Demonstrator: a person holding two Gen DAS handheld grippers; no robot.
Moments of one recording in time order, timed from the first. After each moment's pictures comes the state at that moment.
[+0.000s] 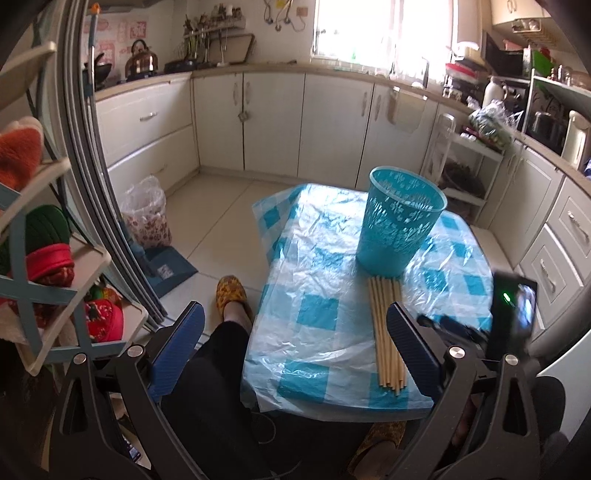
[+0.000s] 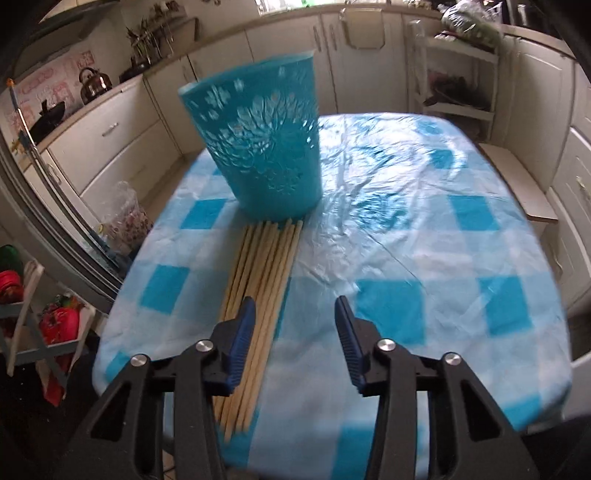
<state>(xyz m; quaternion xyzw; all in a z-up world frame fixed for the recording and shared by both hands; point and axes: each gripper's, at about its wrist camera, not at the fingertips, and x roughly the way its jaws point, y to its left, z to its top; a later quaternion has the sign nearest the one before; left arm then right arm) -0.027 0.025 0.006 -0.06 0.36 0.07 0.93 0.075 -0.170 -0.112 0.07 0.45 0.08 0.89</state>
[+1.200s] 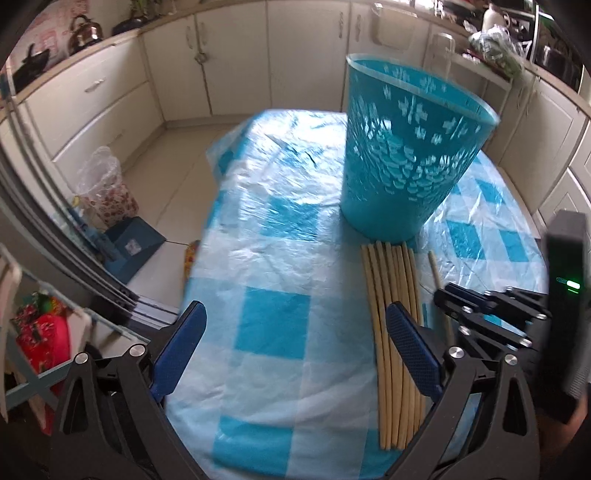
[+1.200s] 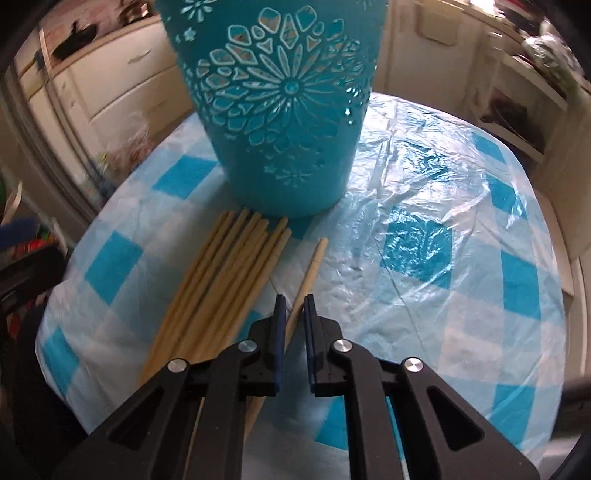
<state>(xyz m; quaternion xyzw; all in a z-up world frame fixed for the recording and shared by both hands) 0.117 -0.024 -0.101 -0.01 0.48 0.03 0.88 0.128 -0.179 -0.128 -0.08 0.50 0.16 0.85</state>
